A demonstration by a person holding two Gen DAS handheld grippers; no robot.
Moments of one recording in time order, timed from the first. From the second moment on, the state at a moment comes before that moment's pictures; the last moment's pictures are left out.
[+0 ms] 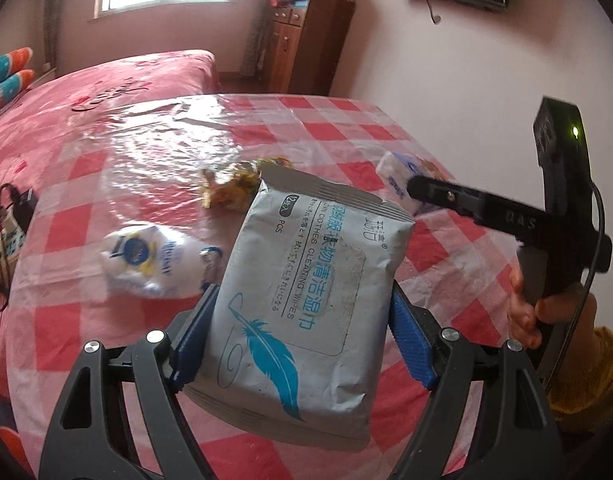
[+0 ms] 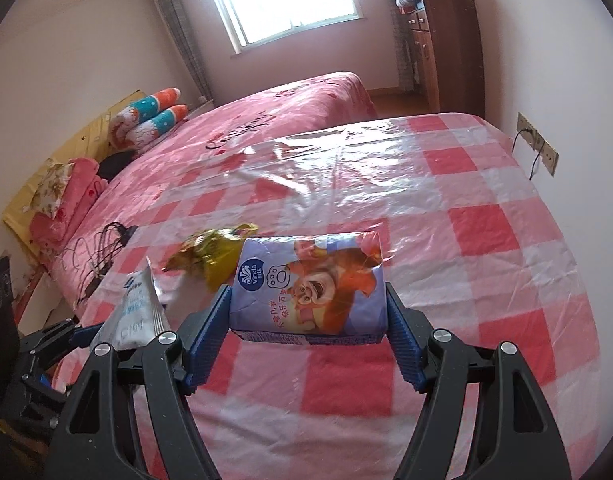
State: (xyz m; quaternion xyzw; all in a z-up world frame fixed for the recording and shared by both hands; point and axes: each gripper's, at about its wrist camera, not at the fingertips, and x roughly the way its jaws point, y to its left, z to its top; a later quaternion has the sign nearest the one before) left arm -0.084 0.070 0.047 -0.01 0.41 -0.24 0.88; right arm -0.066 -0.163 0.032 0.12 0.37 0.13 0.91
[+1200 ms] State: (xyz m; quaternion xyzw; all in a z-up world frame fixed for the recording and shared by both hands) left arm -0.171 0.218 0.078 -0.13 0.35 -0.12 0.92; right arm -0.127 -0.005 0.081 0.03 0.37 0.28 0.89
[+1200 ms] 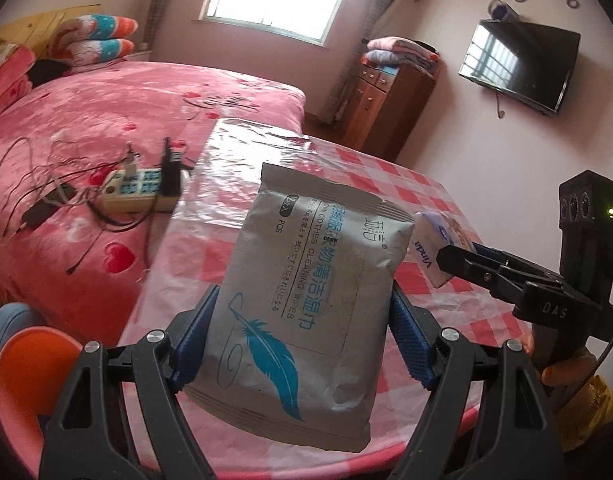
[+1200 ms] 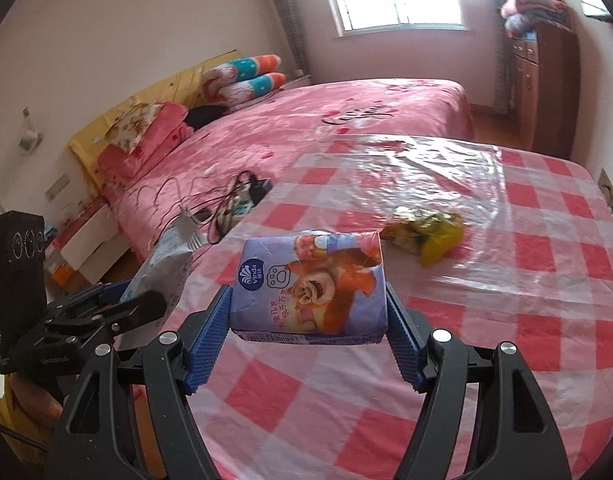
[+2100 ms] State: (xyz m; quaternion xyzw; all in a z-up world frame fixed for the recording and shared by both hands) left arm -0.318 0.428 0.021 -0.27 0.33 0.17 0.89; right arm -0.208 0.230 0.076 -0.12 0.36 0.50 0.78
